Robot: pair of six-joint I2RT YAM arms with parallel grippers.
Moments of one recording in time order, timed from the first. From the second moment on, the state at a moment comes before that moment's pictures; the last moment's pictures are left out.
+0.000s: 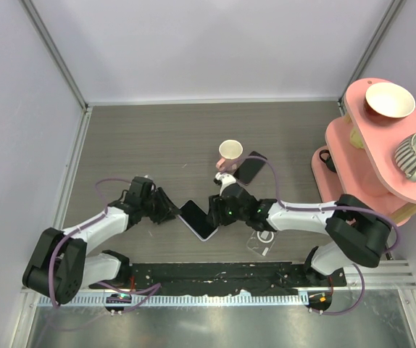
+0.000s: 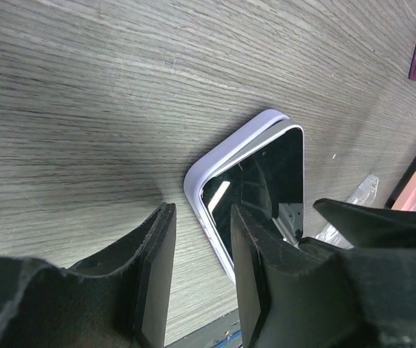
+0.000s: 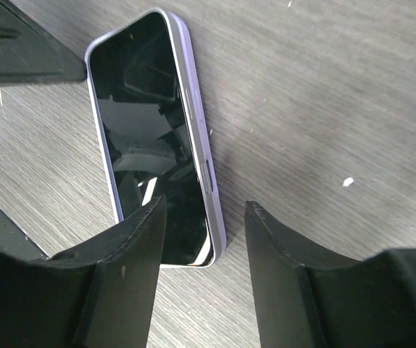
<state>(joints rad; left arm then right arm) -0.38 1.19 0.41 -0.13 0.27 -0.97 0.97 1.47 0.65 0.10 0.04 0.57</state>
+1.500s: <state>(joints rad) -0.36 1.37 0.40 0.08 0.45 -0.96 0.89 1.63 0.58 0.50 -0.25 0.84</state>
